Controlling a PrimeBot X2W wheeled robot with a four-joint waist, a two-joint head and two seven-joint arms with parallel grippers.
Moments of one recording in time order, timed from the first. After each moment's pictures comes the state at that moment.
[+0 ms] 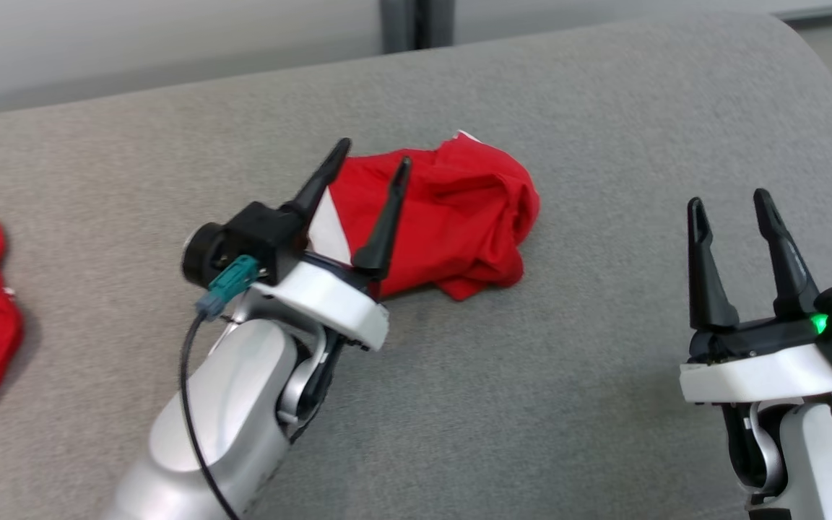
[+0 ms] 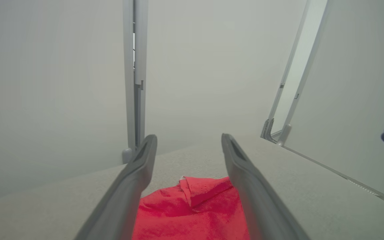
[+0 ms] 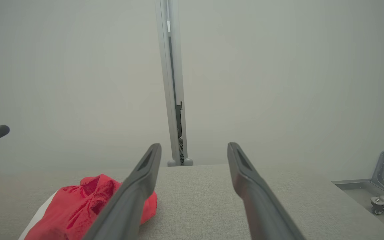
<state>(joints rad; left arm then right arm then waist) -0.61 0.12 -0.60 0.36 -0.53 0.09 -0.24 -0.26 -0.05 0.02 0.08 0.17 0.13 -0.26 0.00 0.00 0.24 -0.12</state>
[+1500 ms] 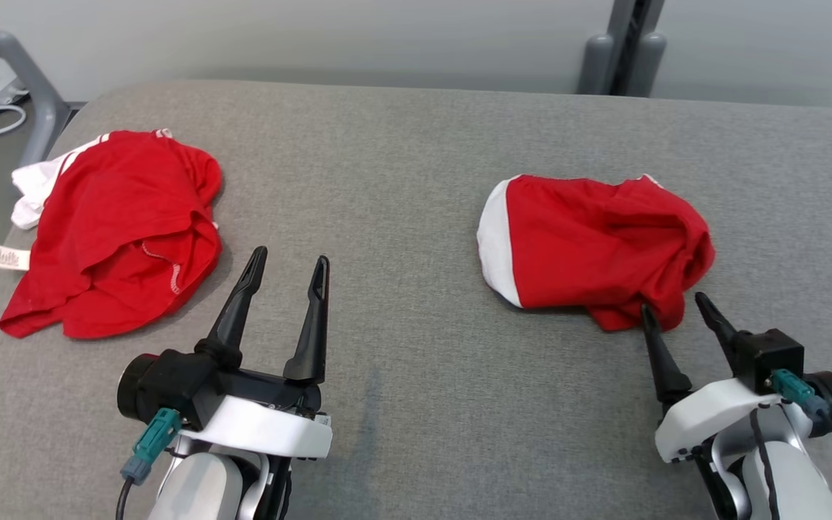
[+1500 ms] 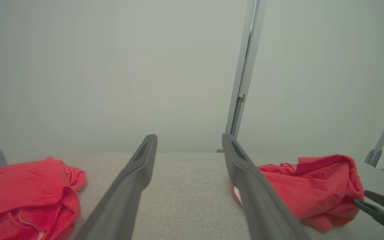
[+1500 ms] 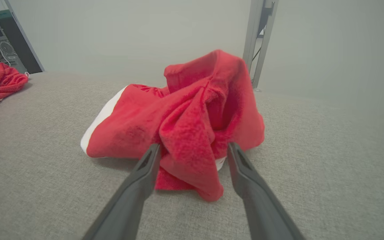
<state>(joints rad) -0.17 0.05 -0.25 0.08 -0.27 -0.01 -0.26 -0.24 -0.05 0.06 0.39 0.06 0.13 -0.17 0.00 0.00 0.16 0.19</state>
